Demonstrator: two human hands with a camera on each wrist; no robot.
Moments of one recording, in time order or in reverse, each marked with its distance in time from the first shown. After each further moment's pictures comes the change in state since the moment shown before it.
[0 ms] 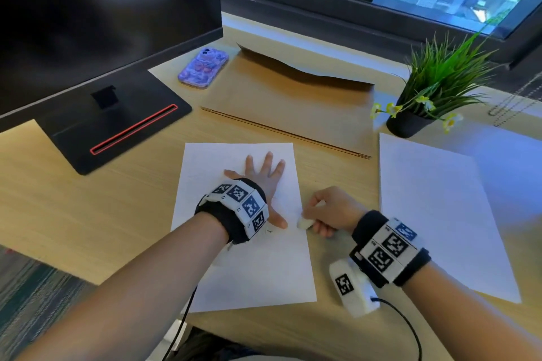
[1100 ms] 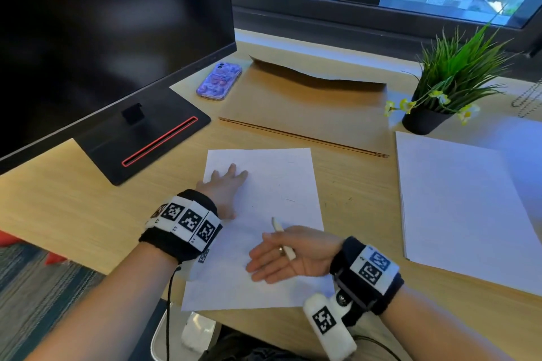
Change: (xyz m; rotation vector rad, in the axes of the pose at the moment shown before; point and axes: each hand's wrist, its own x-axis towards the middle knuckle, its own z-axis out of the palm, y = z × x) left_hand -0.047 -0.083 0.011 -0.115 0.058 -0.098; right_hand 0.005 -0.001 0.080 0.623 -0.761 -0.035
